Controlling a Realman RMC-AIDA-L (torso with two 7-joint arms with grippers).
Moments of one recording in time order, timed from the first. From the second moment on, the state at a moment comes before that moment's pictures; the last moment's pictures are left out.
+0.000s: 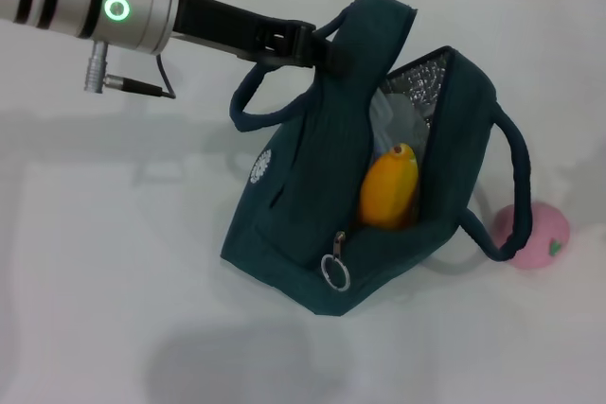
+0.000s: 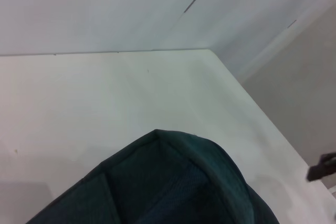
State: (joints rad) left arm -0.74 -2.08 1.02 1.07 2.07 1.54 -2.54; right arm 0.35 2.01 -0.72 -1.51 -2.13 -1.84 2.07
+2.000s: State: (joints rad) left arm -0.75 -2.08 1.01 1.08 2.07 1.54 -2.54; right arm 0.52 1.98 -0.65 -1.06 -2.27 -1.64 2.05
